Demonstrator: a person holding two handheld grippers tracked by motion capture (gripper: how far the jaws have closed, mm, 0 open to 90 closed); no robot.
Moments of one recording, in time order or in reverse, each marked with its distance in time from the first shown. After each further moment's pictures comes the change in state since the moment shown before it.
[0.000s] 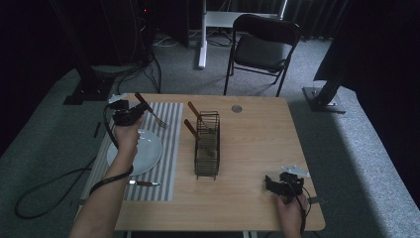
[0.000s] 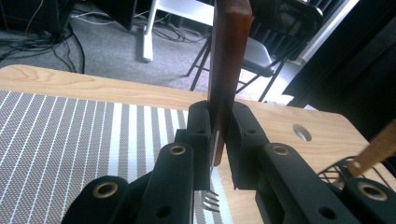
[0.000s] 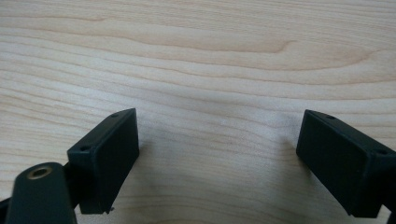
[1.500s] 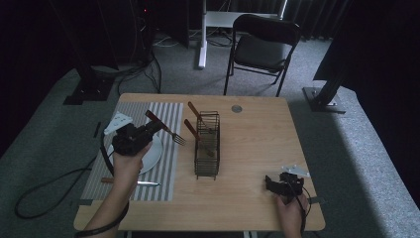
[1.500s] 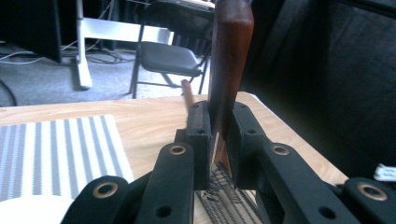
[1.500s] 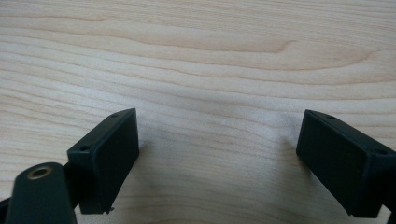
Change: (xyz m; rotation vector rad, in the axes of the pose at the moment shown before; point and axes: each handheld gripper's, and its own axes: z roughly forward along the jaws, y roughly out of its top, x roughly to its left) left arm -0.100 -0.022 -0.121 -0.055 -0.222 0.211; right arm 0.000 0.000 0.000 -0.001 0.000 -0.001
